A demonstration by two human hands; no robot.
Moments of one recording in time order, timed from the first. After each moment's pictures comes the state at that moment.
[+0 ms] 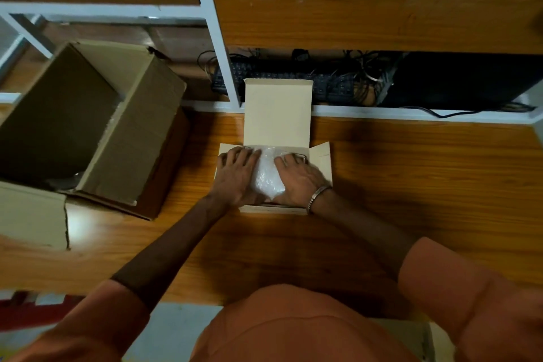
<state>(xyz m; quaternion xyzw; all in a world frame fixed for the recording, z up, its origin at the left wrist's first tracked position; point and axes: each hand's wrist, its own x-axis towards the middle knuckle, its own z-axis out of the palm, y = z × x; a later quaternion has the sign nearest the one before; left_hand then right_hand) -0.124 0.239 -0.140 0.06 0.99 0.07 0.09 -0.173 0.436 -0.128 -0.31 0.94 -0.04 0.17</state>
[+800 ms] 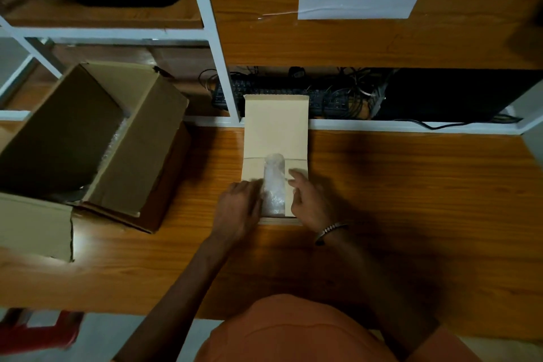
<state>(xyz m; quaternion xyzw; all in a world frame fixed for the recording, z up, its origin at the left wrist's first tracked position) -0.076 0.264 -0.137 0.03 0.97 0.23 -0.06 -0.130 0.458 -0.119 -0.09 0.91 -0.36 0.16</state>
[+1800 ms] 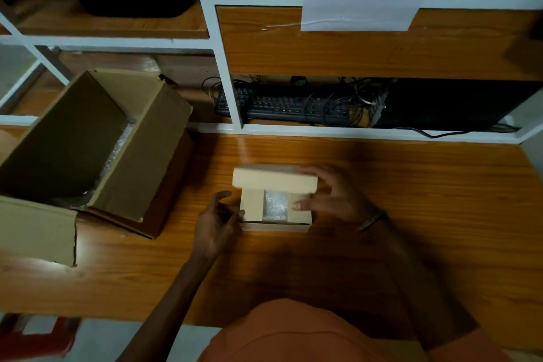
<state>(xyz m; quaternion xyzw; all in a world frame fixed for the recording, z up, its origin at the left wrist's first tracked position) -0.042 0.223 -0.160 -0.16 0.84 0.51 -0.04 -0.164 0.514 -0.074 -0.20 0.83 -0.45 0.25</state>
